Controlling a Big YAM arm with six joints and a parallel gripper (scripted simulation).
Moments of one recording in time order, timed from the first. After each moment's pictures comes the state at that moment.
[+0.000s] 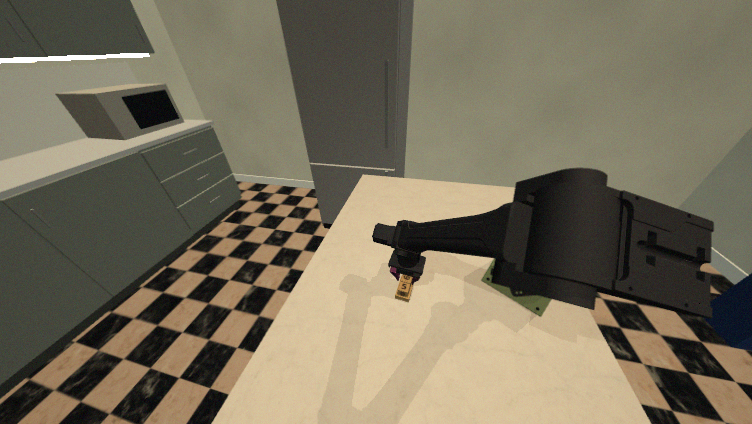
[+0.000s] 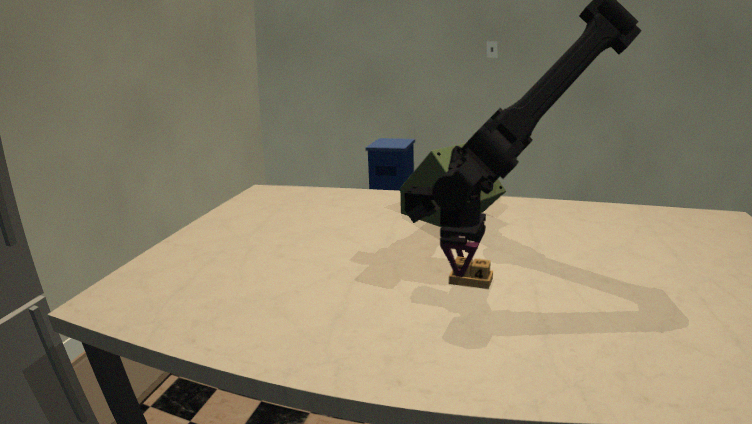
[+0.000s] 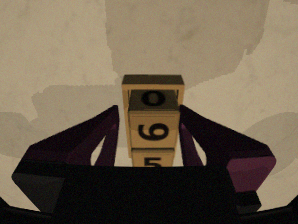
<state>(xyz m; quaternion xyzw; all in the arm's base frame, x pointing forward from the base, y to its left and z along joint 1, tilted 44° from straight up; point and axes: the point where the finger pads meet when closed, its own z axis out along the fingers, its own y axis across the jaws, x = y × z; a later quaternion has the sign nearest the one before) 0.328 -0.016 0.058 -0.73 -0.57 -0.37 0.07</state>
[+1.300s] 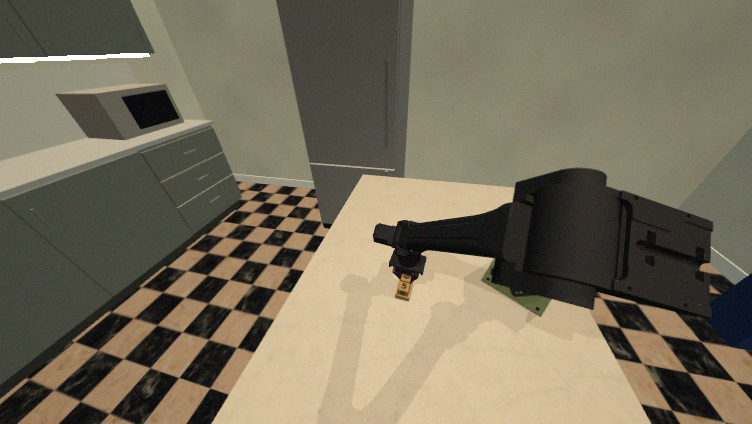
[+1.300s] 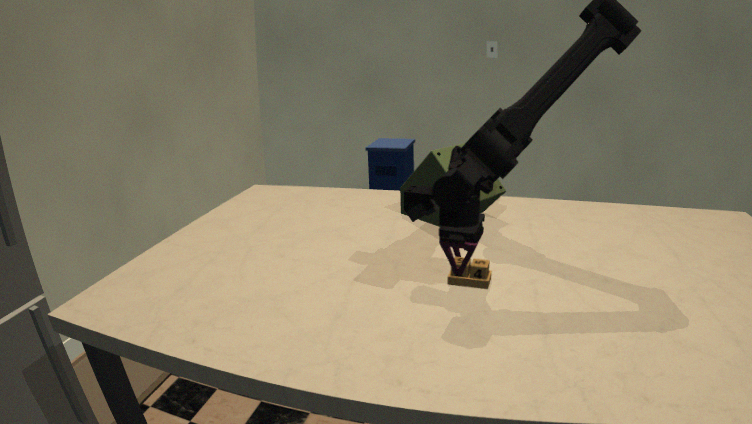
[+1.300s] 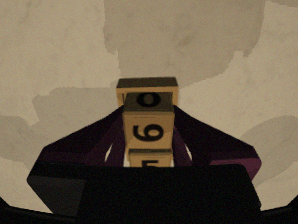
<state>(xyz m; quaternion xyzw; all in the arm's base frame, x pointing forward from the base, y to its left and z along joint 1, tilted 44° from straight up) 0.327 -0.018 0.054 -0.74 -0.57 -0.36 0.07</state>
